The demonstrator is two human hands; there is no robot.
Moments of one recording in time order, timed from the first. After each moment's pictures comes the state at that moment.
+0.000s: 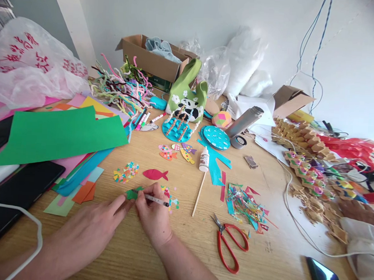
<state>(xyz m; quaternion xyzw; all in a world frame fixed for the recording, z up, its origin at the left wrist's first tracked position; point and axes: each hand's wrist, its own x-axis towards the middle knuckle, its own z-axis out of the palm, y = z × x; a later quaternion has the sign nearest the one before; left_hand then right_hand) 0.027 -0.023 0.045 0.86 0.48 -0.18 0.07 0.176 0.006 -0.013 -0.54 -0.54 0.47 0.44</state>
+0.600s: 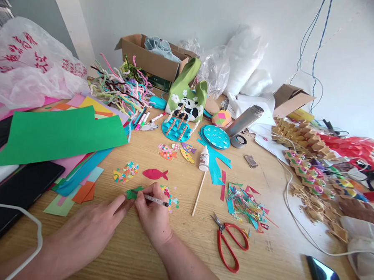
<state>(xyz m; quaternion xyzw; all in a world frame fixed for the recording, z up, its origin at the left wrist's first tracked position) 0.027 -0.023 0.045 0.86 0.48 -0.18 0.07 0.177 0.005 -0.017 -0.55 -0.55 0.45 0.44</state>
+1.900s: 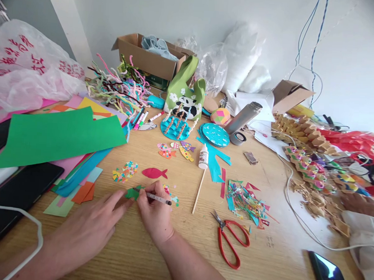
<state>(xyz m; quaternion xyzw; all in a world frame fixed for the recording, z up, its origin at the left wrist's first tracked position) 0.025 -0.020 0.047 0.84 0.50 -0.16 0.12 0.179 0.007 -0.008 -0.55 -0.55 0.41 0.48</state>
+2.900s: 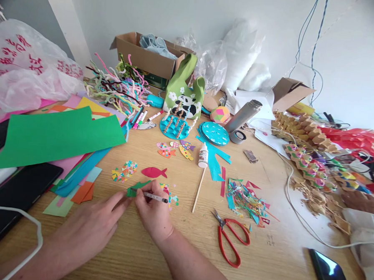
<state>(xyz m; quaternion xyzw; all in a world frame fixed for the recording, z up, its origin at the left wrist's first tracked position) 0.027 -0.021 0.044 0.84 0.51 -0.15 0.10 0.178 0.010 -0.006 -0.54 -0.57 0.43 0.45</state>
